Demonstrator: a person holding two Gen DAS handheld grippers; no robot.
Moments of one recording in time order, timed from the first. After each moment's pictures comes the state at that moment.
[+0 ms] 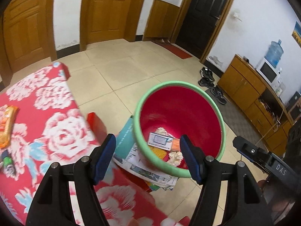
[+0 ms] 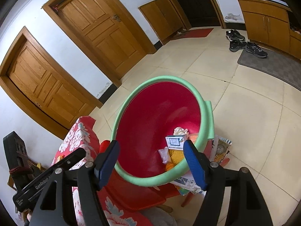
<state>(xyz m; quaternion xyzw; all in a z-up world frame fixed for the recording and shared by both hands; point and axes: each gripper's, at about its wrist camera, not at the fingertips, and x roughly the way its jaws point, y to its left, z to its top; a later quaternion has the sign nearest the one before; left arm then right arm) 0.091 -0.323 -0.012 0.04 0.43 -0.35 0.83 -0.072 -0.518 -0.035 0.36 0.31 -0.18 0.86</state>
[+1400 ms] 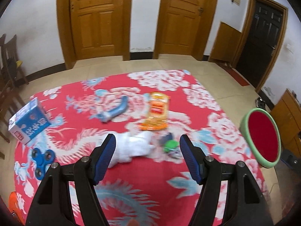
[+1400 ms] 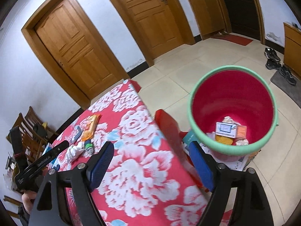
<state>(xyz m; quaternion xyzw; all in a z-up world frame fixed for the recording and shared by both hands) 0.144 -0.058 0.000 0.00 0.40 -0.13 0.91 -0.003 -0.343 0.000 0.25 0.36 -0.07 0.89</state>
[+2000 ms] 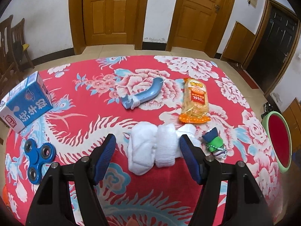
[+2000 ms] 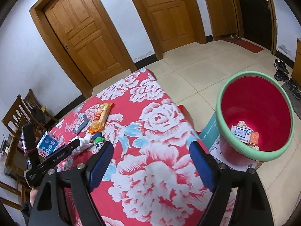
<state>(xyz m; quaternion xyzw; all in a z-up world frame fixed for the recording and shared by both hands) 0.175 -0.021 -0.051 -0.02 0.44 -0.10 0.89 0.047 -0.289 -0.005 0.21 0.39 -0.05 0.89</state>
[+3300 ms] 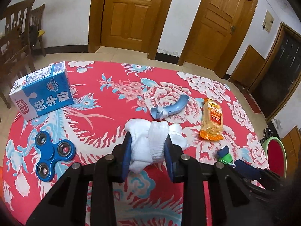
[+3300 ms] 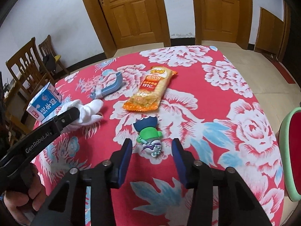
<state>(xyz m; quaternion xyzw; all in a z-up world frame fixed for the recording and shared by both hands) 0.174 0.021 -0.044 -0.10 0.41 -0.06 0.91 0.146 -0.160 -0.060 0.06 0.47 0.06 0.88</state>
